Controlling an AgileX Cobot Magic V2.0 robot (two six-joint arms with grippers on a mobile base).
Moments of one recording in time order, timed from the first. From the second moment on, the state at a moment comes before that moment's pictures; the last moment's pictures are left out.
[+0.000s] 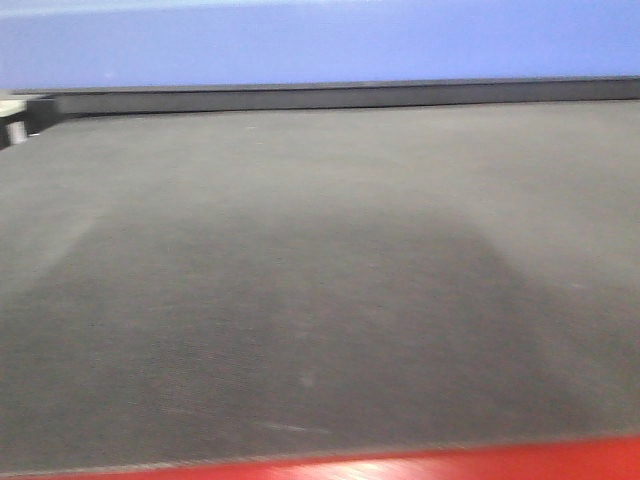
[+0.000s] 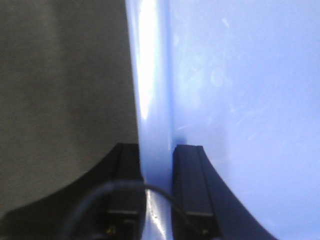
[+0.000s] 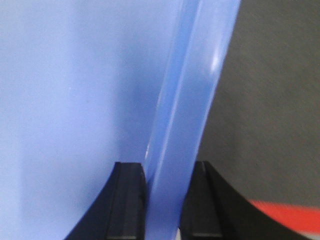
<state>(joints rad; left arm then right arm) -0.60 1.23 -1.32 -0.01 1.24 -0.36 0.60 1.13 -1.23 -0.12 1.18 0.51</state>
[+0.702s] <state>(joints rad) -0.60 1.23 -1.32 -0.03 1.24 -0.36 0.60 1.13 -1.23 -0.13 1.18 0.51</state>
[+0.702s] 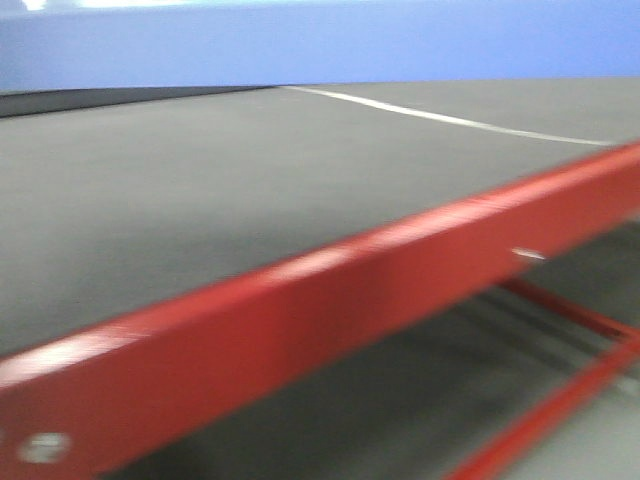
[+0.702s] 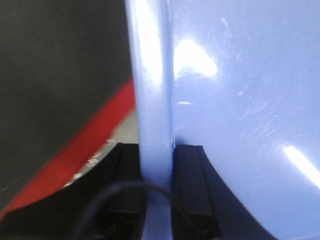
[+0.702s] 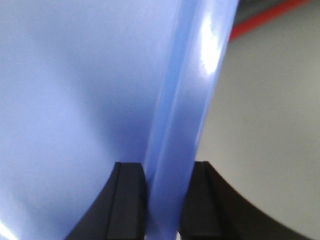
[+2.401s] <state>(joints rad) -0.60 1.23 -1.32 -0.04 1.24 -0.36 0.60 1.13 -1.23 -0.13 1.19 0.51</state>
